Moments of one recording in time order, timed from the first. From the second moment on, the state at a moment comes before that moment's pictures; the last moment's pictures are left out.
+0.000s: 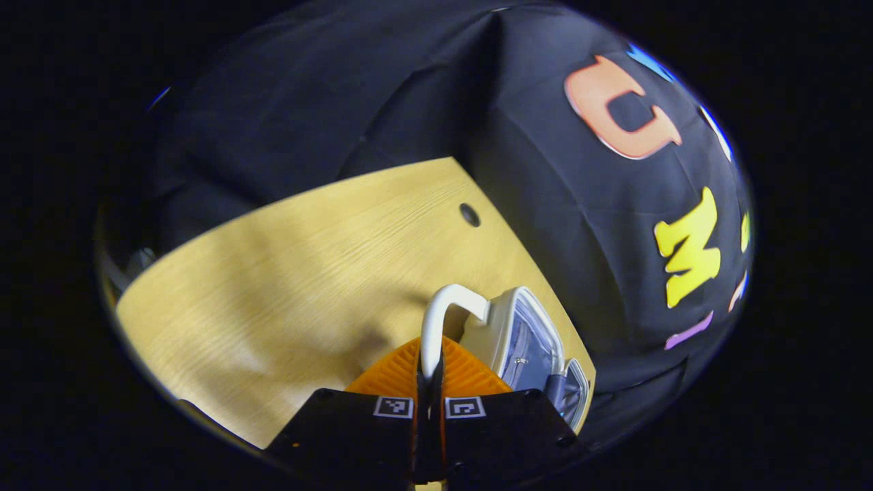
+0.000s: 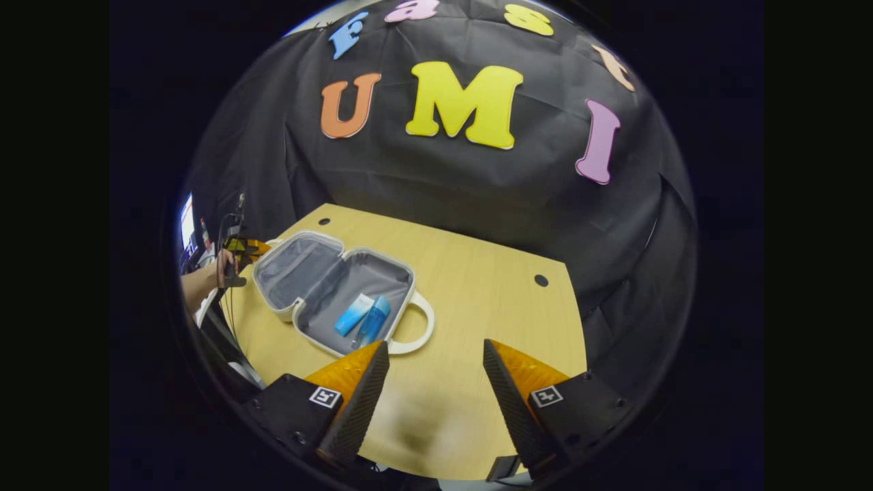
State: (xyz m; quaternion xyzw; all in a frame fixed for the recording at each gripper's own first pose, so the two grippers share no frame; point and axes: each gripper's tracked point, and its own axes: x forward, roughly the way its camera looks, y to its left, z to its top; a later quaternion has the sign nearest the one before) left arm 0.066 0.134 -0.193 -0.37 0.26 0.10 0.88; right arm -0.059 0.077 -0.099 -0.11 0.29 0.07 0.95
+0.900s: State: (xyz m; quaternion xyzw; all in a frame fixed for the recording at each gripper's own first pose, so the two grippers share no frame) left arm 0.068 -0.195 0.003 0.04 0.11 0.03 0.99; right arm -0.066 -0.001 -0.067 -0.04 0.20 0.01 0.98
